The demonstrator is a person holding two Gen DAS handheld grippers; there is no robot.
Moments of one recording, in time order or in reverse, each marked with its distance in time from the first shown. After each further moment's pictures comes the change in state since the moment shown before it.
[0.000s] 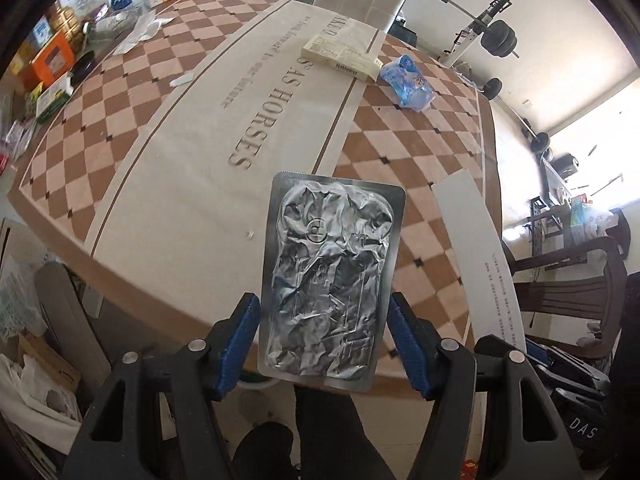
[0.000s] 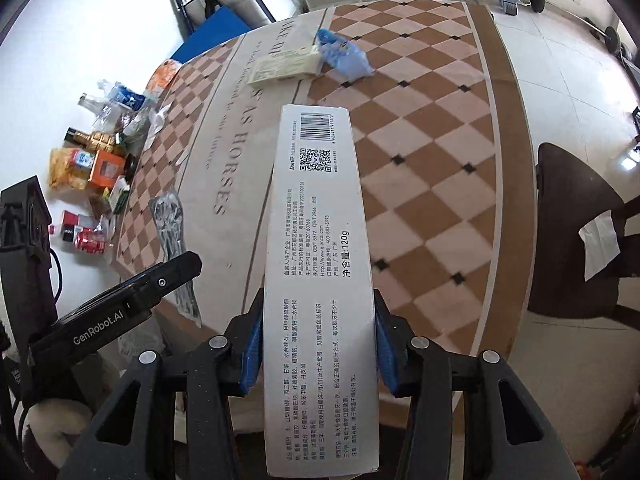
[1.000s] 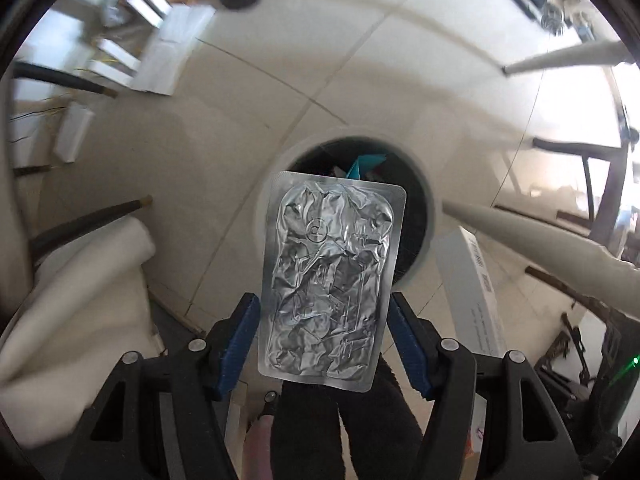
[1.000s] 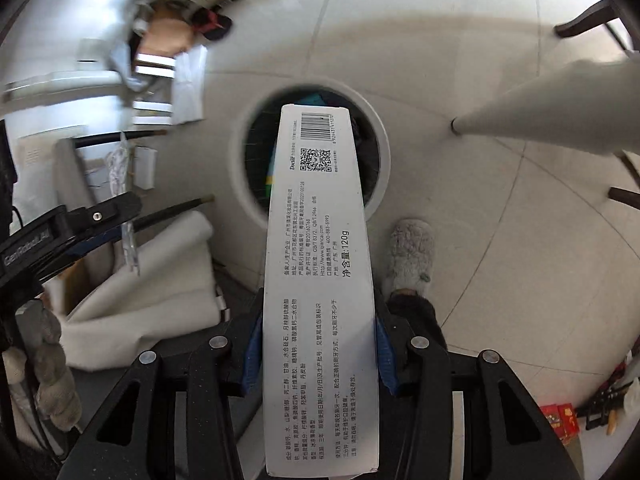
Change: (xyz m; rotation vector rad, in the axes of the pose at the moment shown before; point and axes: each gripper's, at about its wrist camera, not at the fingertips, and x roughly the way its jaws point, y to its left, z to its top) left arm 0.367 0.219 -0.193 -0.250 0.469 0.083; right arm 0.421 -0.083 -0.281 -0.016 0.576 -0.123
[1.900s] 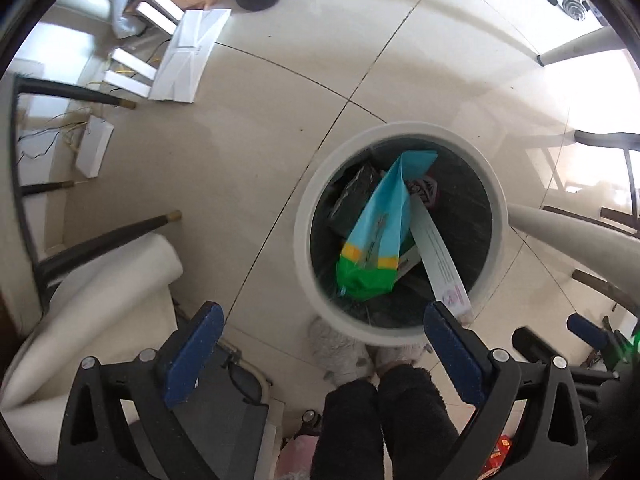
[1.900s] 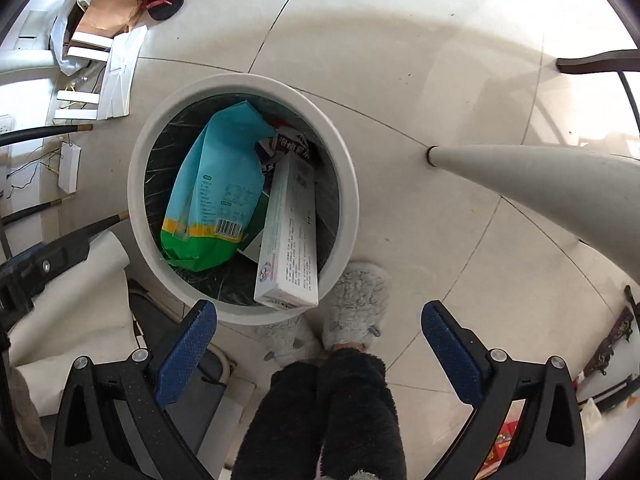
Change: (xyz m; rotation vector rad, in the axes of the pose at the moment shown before) left arm 0.023 0.010 0.000 0.002 -0.057 0.158; right arm 0.059 0.006 0.078 -0.042 -0.048 -0.245
